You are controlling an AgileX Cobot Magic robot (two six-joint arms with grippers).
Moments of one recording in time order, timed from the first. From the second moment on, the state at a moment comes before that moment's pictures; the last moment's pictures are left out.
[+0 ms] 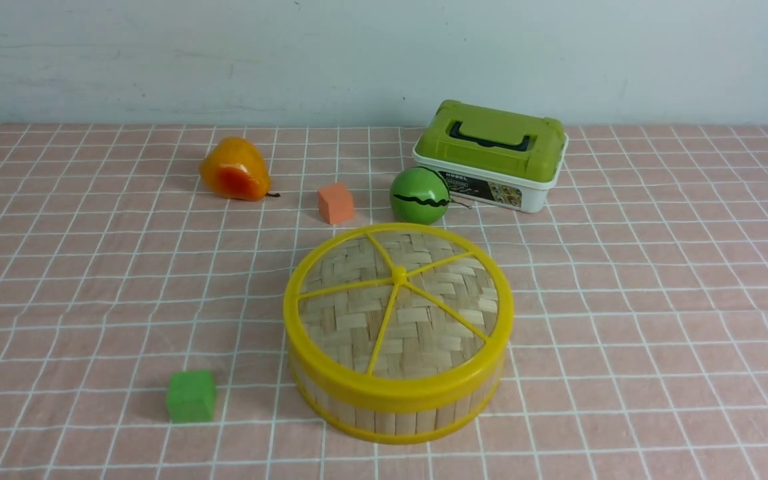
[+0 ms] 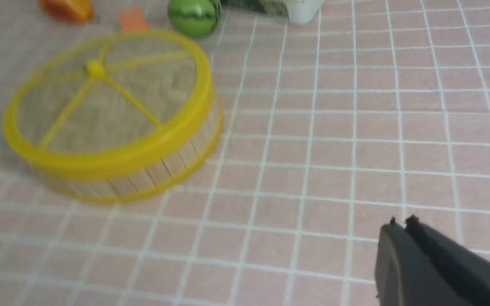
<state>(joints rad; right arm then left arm) 0.00 0.54 -0.69 0.31 0.87 -0.27 0.04 -0.01 0.03 -0.09 0.36 -0.23</state>
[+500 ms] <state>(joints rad) 0.34 1.34 -1.39 0.22 1.25 -0.49 0.04 -0.01 0.03 -0.09 0.36 -0.23</state>
